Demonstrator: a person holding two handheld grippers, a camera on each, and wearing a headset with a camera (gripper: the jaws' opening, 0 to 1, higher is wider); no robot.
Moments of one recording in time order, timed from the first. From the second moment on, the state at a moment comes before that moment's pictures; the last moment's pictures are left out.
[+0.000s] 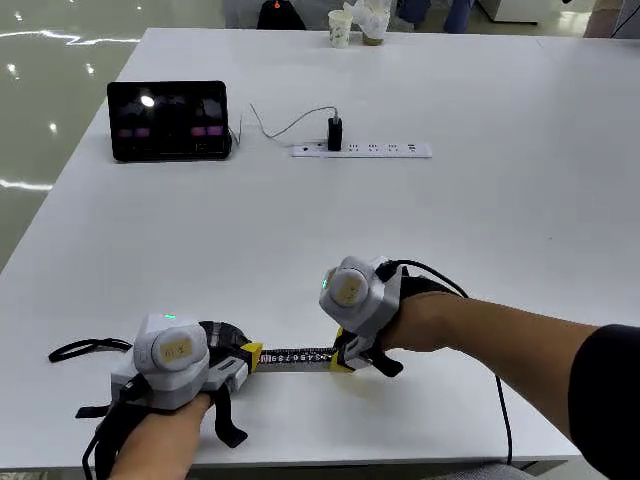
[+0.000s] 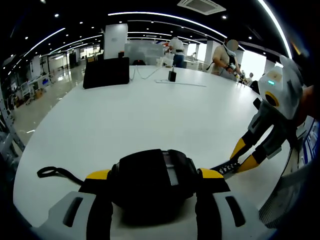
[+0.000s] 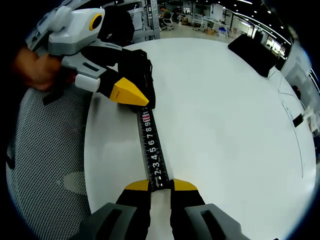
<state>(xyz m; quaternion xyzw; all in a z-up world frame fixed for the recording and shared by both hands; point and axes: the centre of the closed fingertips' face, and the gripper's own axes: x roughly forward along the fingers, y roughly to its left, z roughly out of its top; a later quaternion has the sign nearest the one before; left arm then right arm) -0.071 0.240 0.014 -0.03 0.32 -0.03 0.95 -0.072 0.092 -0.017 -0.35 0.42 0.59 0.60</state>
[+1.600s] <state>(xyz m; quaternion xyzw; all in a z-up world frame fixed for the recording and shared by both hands) -0.070 0.241 0.013 -0.03 0.32 -0.03 0.95 -0.077 0.112 -0.017 -0.35 0.40 0.61 0.59</state>
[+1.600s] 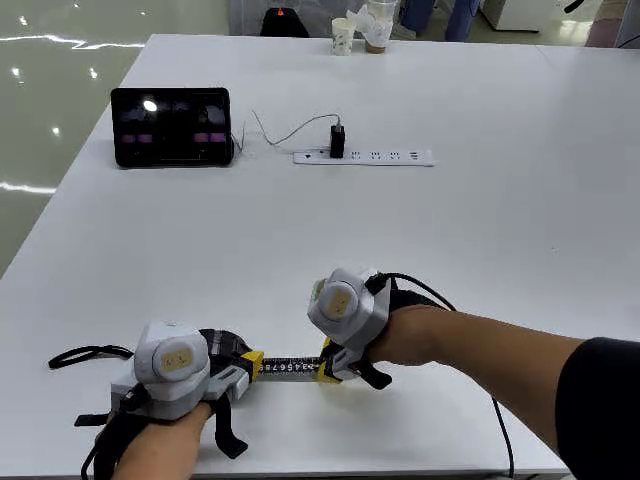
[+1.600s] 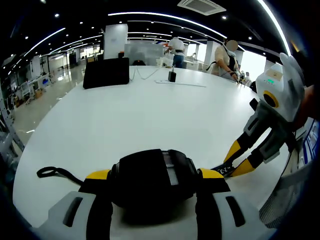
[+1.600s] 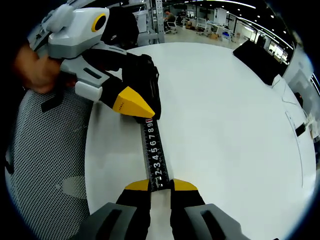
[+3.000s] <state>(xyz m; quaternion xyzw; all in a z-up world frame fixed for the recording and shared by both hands) -0.070 0.242 0.013 -0.03 0.33 -0.03 0.94 -0.078 0.129 -0.016 -0.33 0.39 0.61 0.60</state>
